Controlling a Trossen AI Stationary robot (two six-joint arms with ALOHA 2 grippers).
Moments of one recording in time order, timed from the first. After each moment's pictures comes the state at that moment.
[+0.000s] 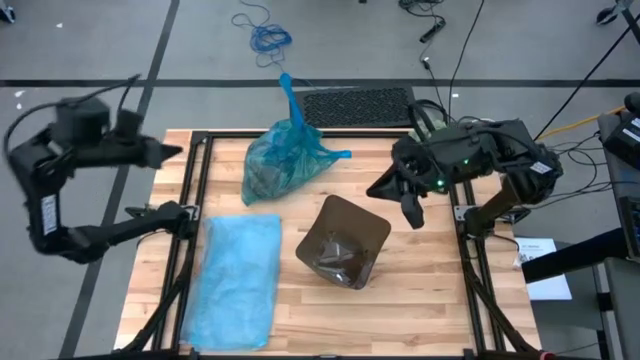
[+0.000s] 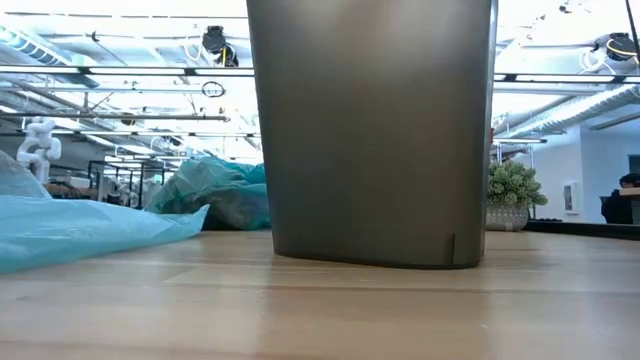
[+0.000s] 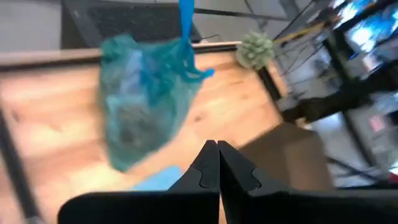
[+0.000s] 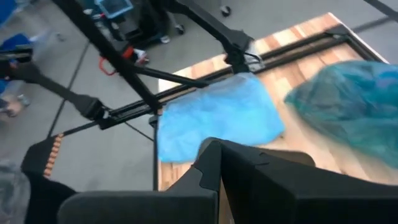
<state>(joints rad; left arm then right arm) 0.94 0.83 1.73 -1.56 0.36 -0.50 0.19 1.58 2.31 -1.24 0.07 0.49</state>
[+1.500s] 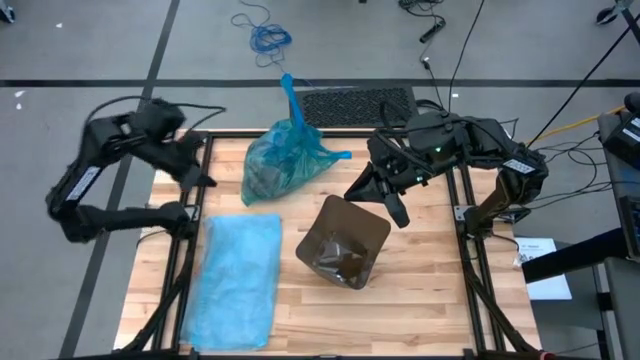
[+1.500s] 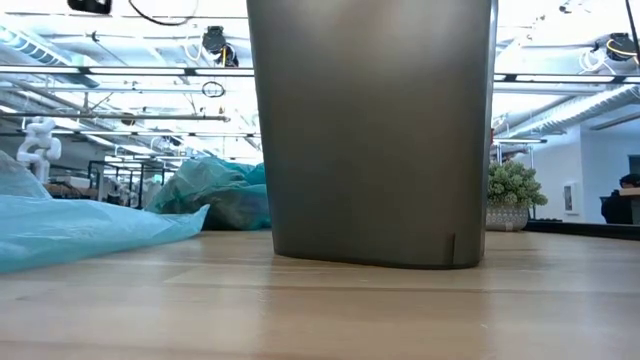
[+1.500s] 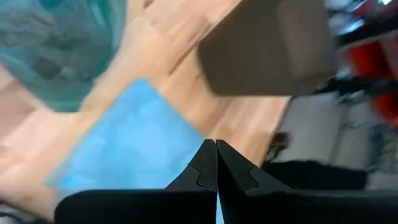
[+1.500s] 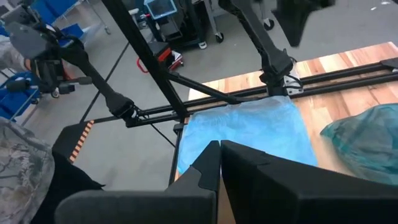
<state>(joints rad) 0.68 0.97 1.48 -1.57 0.58 -0.24 0.10 1.65 2.31 -1.08 -0.16 0.34</state>
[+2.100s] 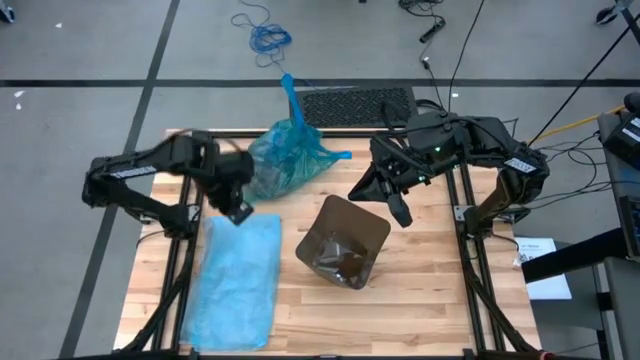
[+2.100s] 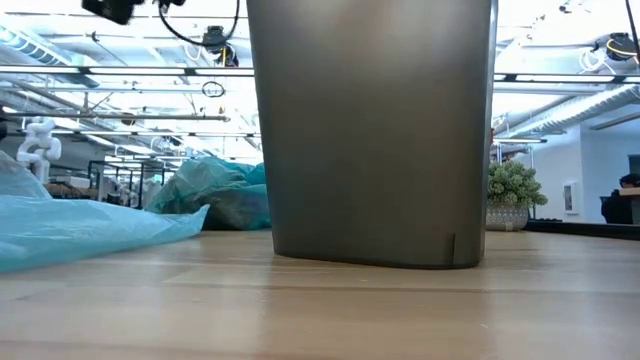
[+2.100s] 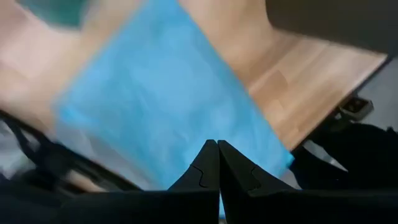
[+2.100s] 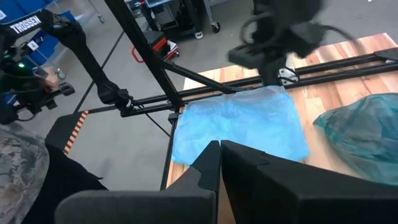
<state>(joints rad) 0.10 1.25 1.48 -1.57 0.27 -0.77 0.10 1.64 2.31 -1.14 -0.16 0.32</state>
